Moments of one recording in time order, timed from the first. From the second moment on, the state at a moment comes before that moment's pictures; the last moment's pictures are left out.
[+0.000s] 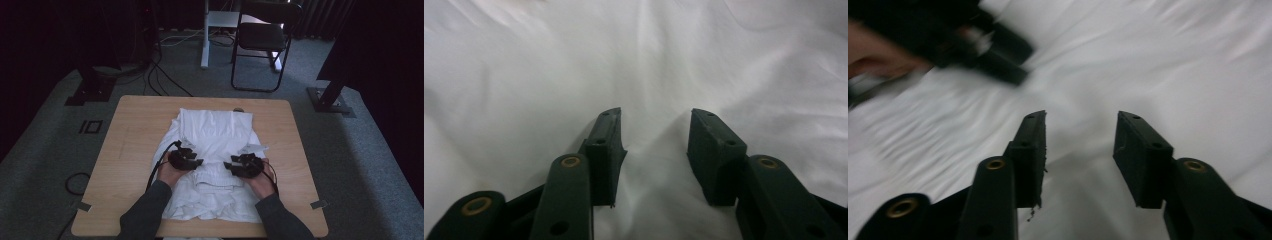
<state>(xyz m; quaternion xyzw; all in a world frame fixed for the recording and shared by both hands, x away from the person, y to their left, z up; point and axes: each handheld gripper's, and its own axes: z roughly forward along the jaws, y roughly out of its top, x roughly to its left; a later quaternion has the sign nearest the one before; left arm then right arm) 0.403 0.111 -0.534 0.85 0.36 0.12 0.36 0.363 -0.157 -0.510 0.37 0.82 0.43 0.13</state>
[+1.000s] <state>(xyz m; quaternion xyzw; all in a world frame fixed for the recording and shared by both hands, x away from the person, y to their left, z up) 0.354 0.148 -0.556 0.81 0.40 0.14 0.40 0.384 -0.173 -0.563 0.42 0.80 0.39 0.18</state>
